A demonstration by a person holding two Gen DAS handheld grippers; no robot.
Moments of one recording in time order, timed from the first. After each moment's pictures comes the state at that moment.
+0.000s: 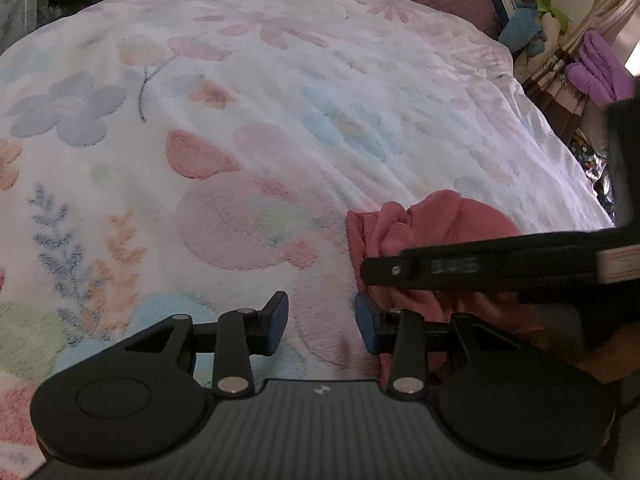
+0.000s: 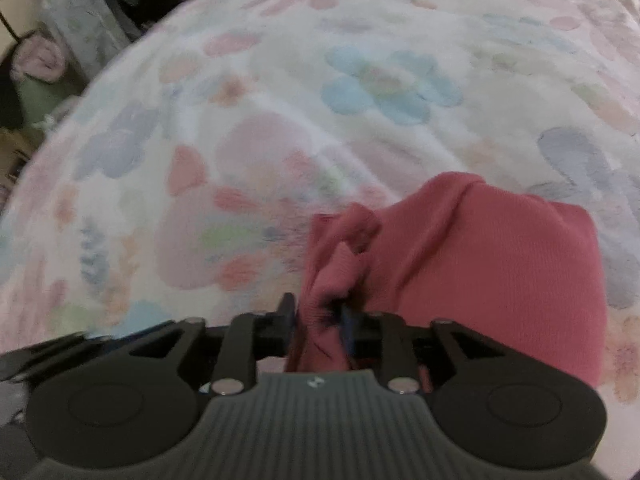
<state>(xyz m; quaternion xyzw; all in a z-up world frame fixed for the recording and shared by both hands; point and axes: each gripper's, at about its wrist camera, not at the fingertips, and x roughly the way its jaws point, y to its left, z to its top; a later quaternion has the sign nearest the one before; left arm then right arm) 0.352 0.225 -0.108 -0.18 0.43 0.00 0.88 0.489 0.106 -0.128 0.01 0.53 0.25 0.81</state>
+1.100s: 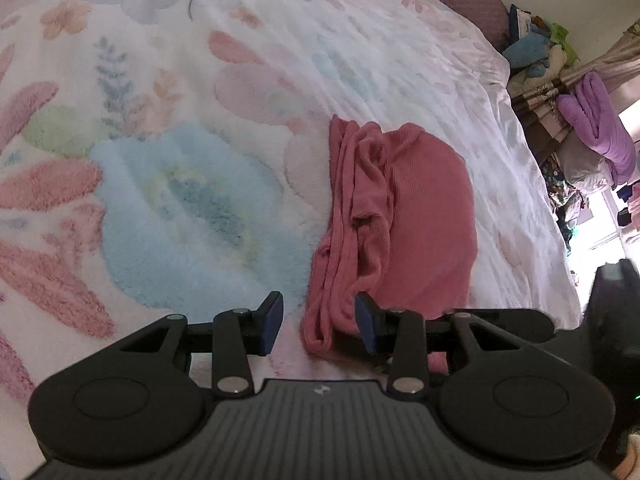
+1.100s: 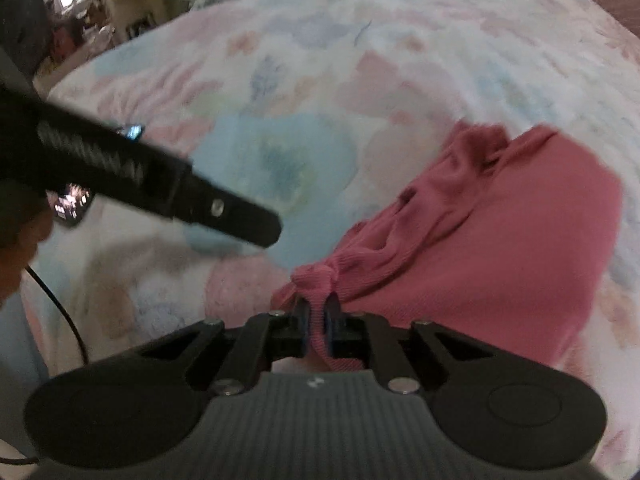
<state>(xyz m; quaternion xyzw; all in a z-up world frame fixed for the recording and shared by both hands) 0.251 0.216 -0.108 -0.31 0.47 -0.02 0.83 0.318 0.062 -0.126 -0.19 0.46 0.43 0.75</state>
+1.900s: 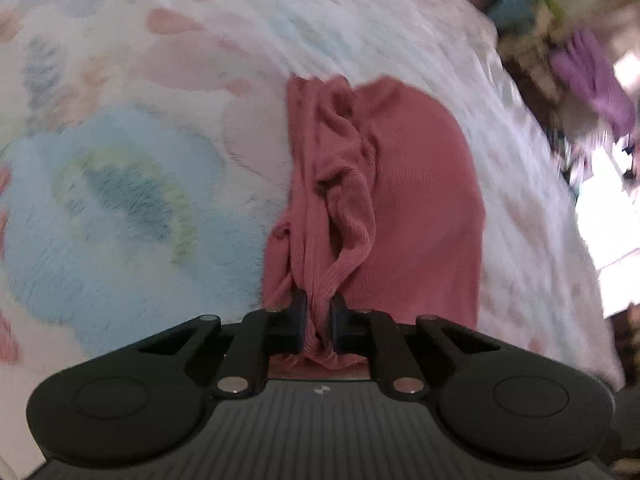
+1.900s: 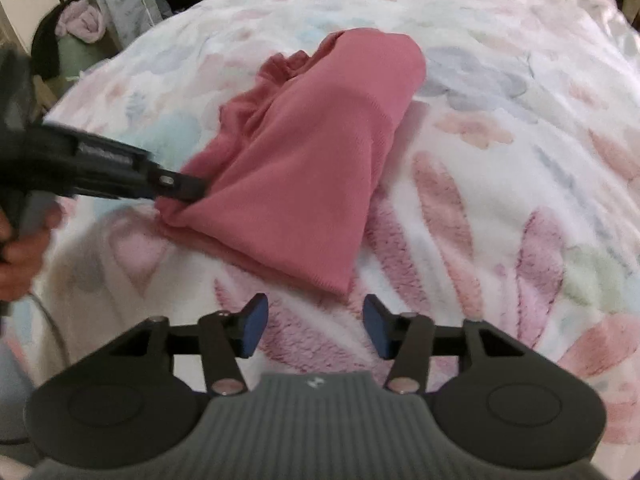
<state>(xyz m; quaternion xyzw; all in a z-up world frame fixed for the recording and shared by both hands) 0.279 0.173 -0.137 -0.27 0.48 -0.04 0.83 0.293 -0.070 -0.136 -0.06 0.49 0.26 0.83</state>
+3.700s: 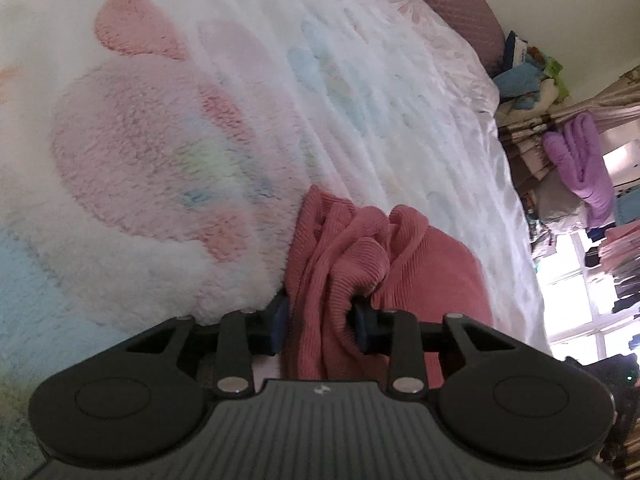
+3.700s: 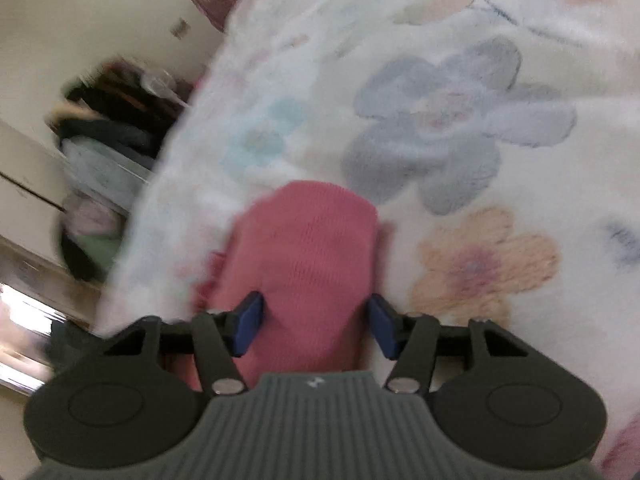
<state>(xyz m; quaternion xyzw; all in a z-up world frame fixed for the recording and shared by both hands) 0.397 0.234 -0.187 -0.38 0.44 -0.07 0.81 0.502 -0.099 -0.196 0.31 0.49 0.27 0.77</state>
